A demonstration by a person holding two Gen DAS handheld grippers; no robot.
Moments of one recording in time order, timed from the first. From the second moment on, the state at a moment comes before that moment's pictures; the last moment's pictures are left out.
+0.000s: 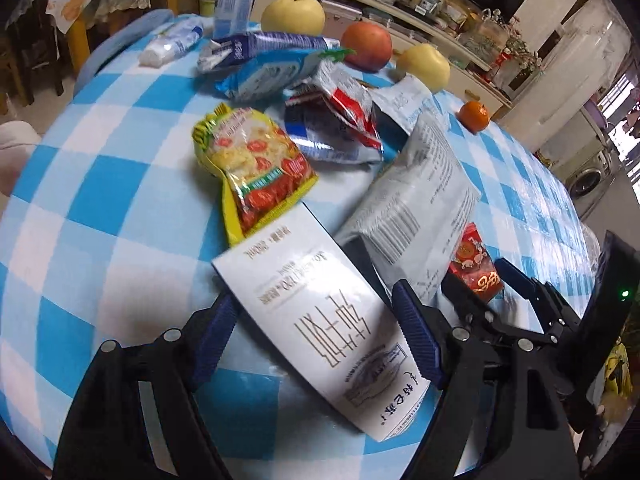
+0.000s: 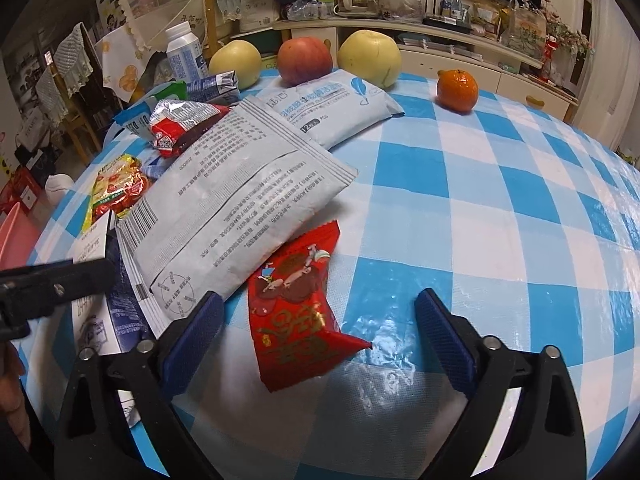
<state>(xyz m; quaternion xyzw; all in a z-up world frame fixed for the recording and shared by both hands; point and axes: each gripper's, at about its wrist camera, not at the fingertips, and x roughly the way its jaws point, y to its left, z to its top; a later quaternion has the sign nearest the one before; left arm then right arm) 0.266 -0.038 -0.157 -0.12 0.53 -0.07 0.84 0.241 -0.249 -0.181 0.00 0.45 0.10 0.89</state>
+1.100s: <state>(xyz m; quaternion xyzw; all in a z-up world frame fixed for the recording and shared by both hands) 0.238 0.052 -0.119 -0.18 0.45 -0.10 0.87 0.187 -0.245 -0.135 0.04 0.38 0.07 0.92</state>
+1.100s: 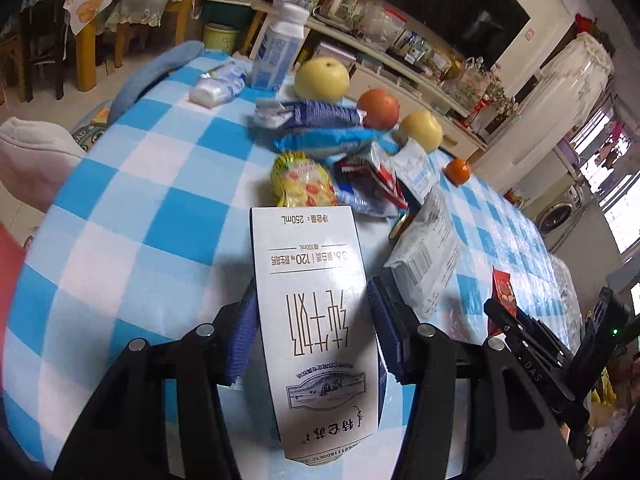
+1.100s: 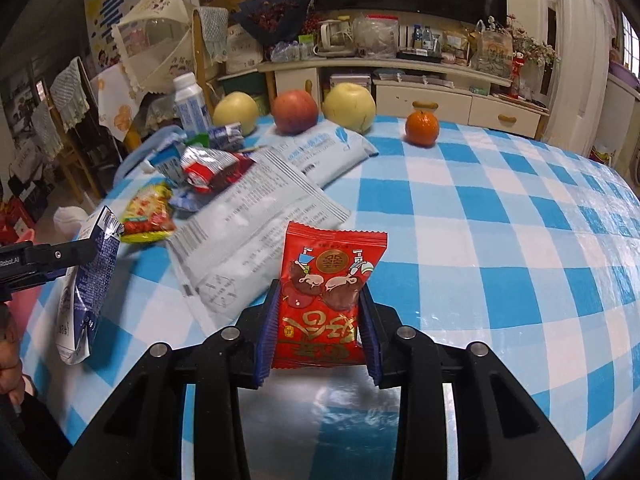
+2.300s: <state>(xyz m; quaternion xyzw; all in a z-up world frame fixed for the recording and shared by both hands) 0.138 0.374 -0.084 -0.29 0.30 0.30 0.86 0.168 0.183 -0.086 -0.02 0.36 0.42 0.84</state>
